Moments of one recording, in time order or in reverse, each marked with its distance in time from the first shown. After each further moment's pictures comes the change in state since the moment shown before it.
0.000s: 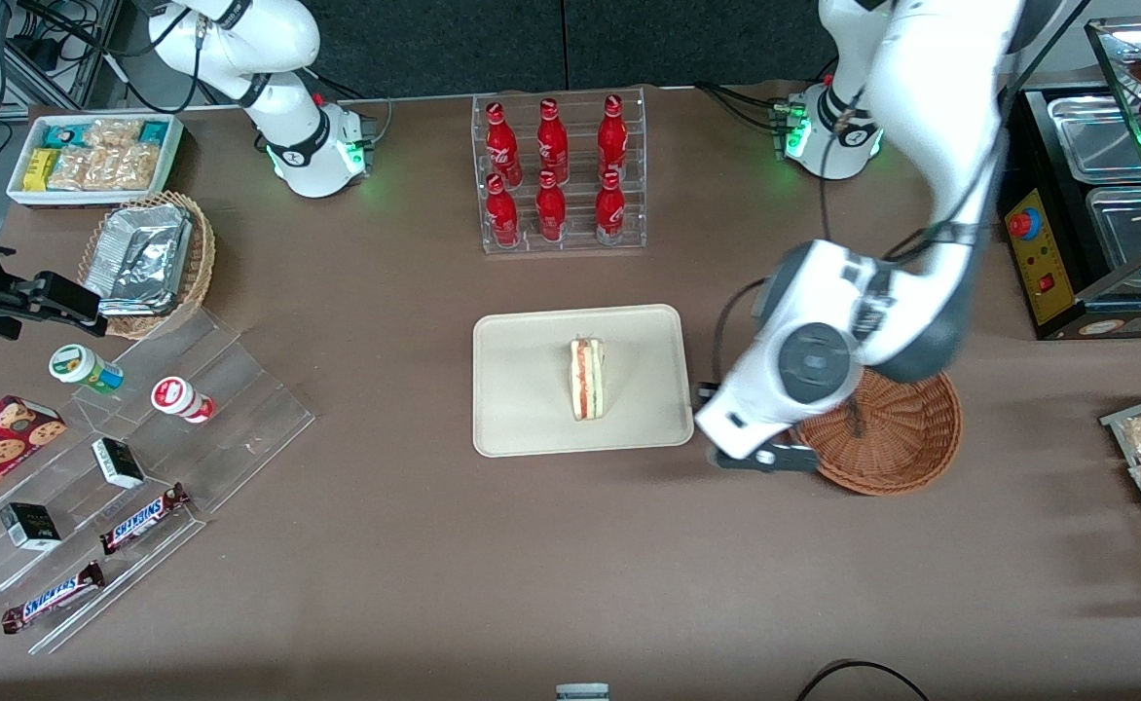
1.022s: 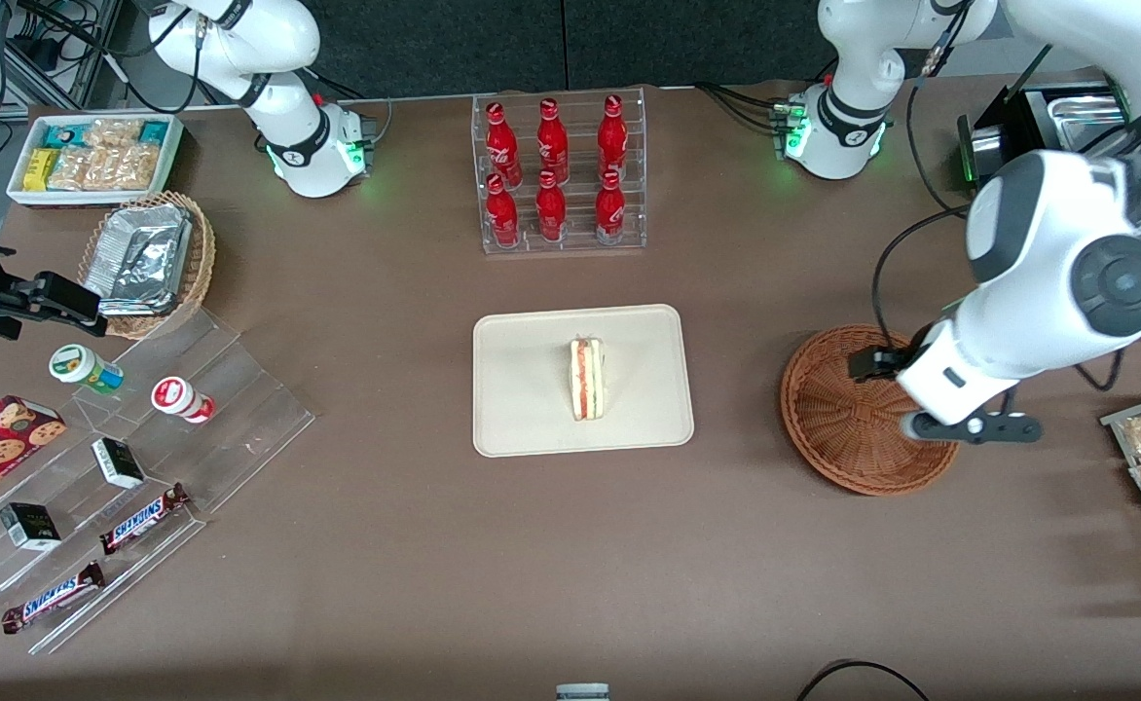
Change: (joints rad) arm 0.222 -0.278 -0.003 -0.138 0.000 -0.104 0.197
